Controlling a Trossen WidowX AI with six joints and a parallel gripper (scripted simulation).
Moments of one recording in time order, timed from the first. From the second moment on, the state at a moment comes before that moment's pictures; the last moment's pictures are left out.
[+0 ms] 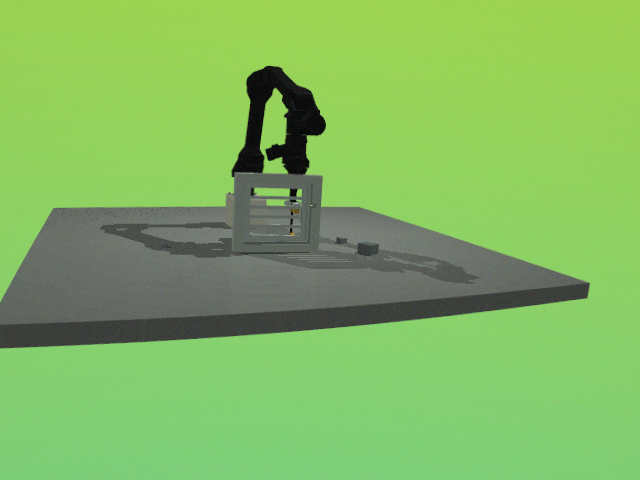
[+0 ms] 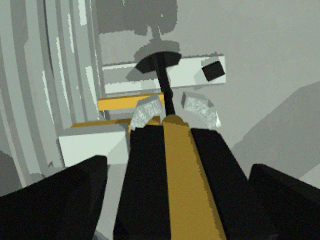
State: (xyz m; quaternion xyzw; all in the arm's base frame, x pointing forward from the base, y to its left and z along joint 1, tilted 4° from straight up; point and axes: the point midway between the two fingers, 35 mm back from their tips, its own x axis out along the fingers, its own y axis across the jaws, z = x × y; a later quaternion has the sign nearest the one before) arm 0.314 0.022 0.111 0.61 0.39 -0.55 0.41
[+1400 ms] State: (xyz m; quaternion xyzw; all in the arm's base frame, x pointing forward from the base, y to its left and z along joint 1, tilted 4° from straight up) arm 0.314 0.021 0.111 0.61 0.39 -0.55 0.42
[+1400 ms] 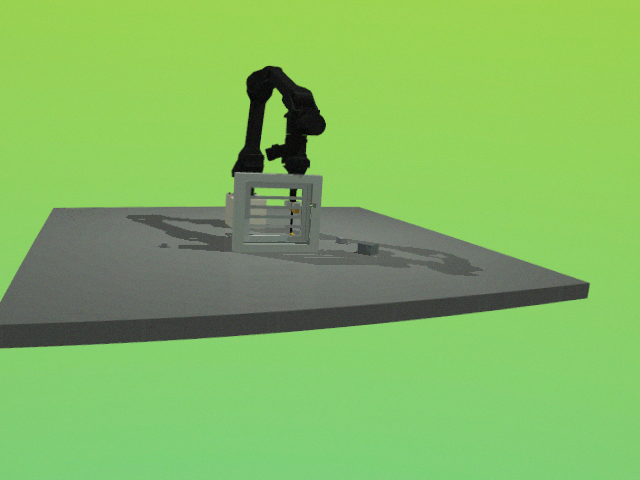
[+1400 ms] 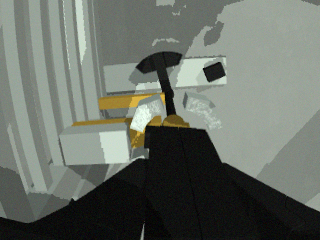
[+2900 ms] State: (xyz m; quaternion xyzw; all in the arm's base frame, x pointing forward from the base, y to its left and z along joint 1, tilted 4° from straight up) arm 0.243 -0.007 0.104 0.39 0.58 -0.36 0.62
